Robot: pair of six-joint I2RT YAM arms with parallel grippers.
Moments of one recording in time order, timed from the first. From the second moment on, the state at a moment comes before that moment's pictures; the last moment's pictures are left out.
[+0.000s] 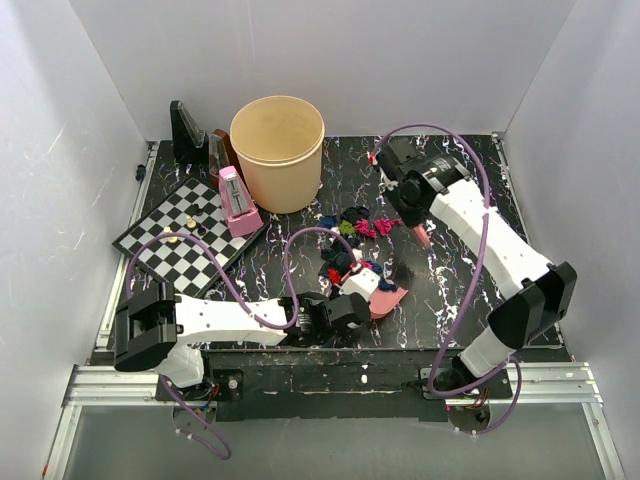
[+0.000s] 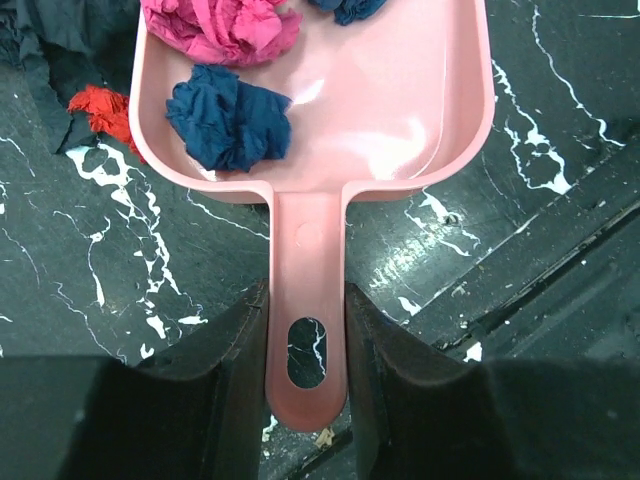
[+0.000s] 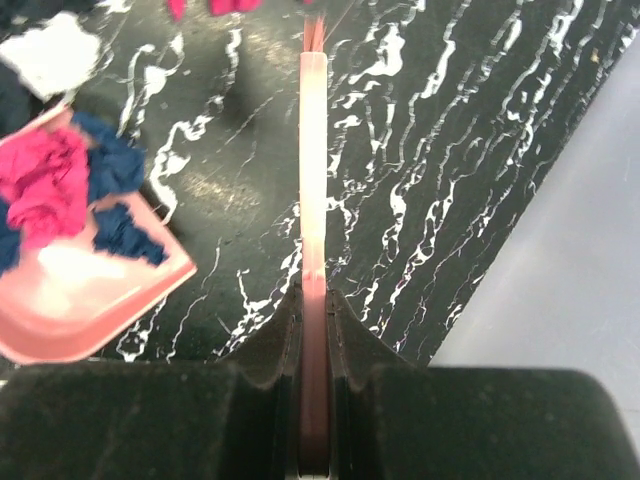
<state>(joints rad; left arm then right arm) -1.34 1.51 0.92 -0.26 -0.48 -0.48 0.62 1.60 1.71 -1.29 0.36 -0.05</state>
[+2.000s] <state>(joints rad) -0.19 1.58 1.32 0.17 0.52 -1.56 0.33 1.07 1.34 -1.03 0.21 0.32</state>
